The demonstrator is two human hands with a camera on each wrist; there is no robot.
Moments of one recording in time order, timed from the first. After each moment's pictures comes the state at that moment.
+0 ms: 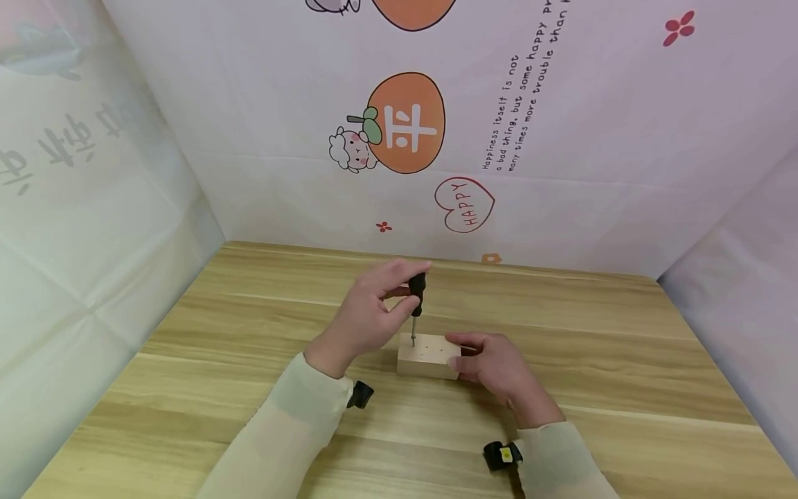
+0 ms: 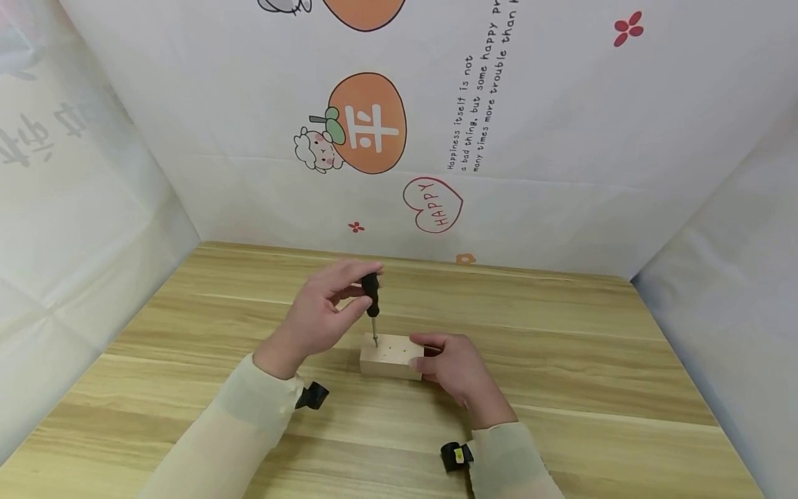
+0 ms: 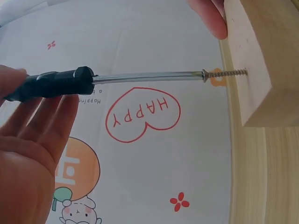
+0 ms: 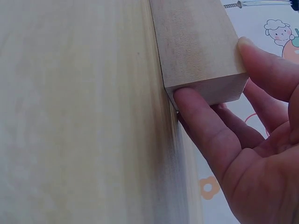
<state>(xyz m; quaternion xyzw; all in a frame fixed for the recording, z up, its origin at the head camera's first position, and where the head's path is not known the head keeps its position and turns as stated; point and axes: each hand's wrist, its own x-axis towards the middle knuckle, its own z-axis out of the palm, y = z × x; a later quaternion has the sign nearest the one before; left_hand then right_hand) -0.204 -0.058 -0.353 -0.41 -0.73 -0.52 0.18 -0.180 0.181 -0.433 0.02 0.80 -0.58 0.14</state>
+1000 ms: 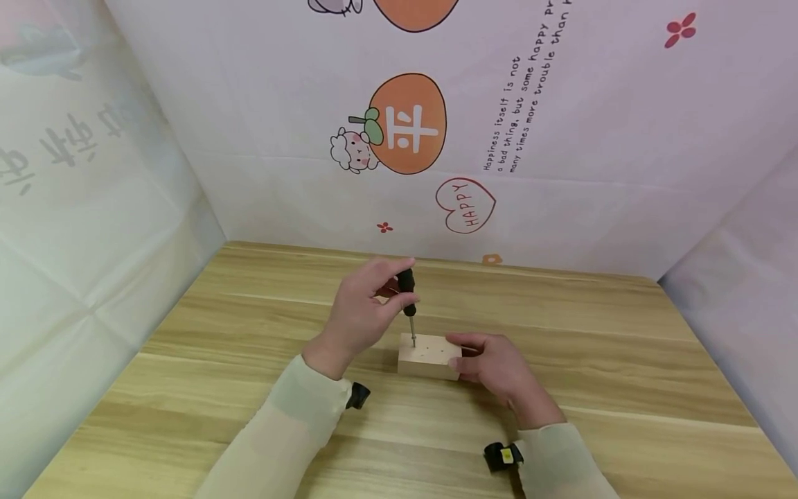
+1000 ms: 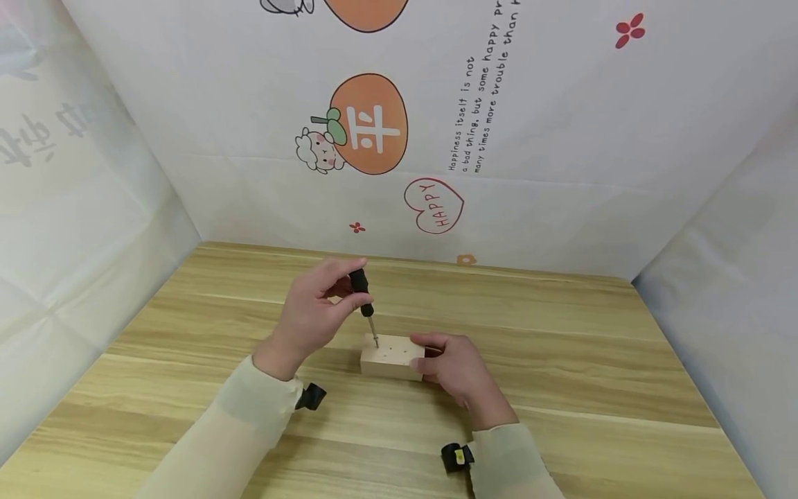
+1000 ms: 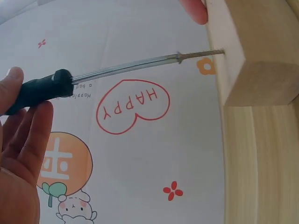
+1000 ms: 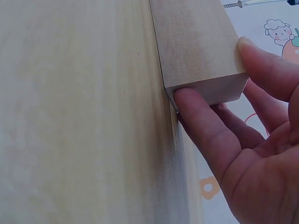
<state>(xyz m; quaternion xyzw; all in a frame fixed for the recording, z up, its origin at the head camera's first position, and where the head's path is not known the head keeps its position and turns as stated) -0.208 -0.065 -0.359 -0.38 -0.74 -0.49 0.28 -0.180 0.179 -0.433 0.02 0.80 -0.59 0.14</state>
